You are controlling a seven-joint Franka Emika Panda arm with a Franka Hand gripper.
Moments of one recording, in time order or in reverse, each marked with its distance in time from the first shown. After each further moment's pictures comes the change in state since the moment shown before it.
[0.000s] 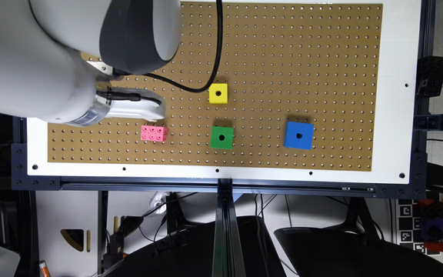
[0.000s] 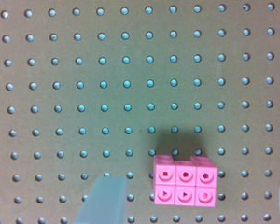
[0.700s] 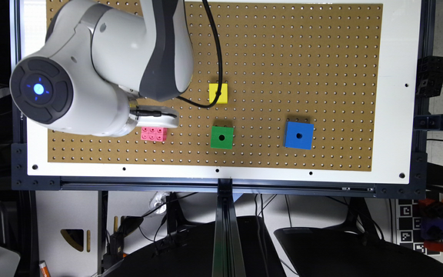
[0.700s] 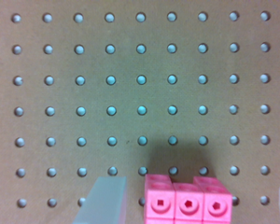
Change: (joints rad) arm 0.006 0.168 0.012 0.076 -0.001 0.101 0.000
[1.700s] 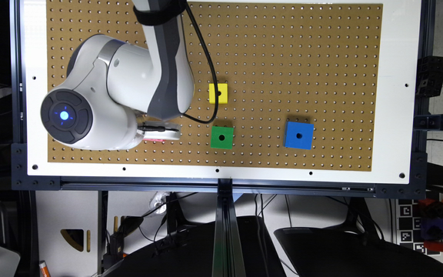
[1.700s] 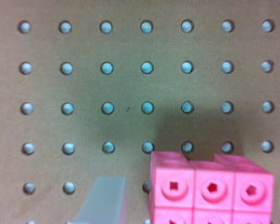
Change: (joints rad) arm 0.000 0.140 0.004 0.088 -0.001 0.049 0.000
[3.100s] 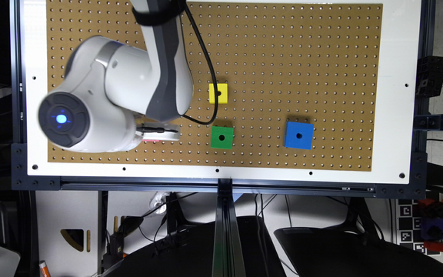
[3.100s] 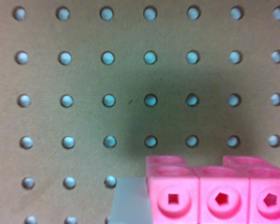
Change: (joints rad) arm 0.000 -0.057 0.000 0.006 -0.003 -0.091 0.000
